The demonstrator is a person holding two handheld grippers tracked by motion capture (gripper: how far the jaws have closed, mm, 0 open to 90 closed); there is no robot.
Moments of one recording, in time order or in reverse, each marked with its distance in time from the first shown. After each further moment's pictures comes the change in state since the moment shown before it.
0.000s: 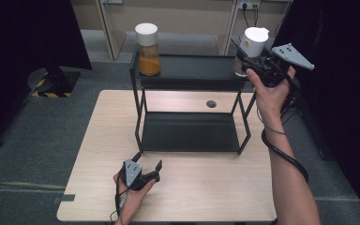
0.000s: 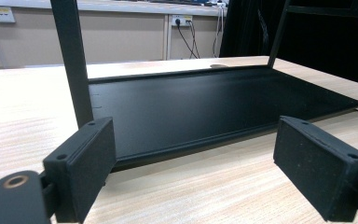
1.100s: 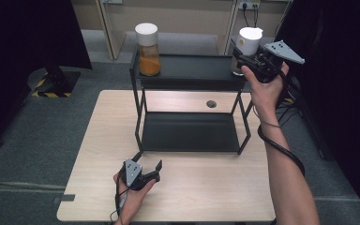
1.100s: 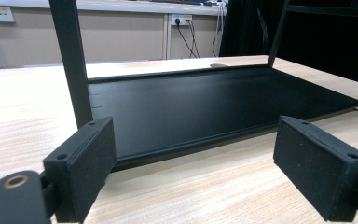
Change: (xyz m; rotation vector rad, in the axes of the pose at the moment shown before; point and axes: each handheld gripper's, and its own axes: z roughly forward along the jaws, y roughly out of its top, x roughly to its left) left arm 0.000 0.000 0.000 0.001 -0.001 0.001; right arm -0.001 -0.002 0.020 0.046 -0.019 -0.005
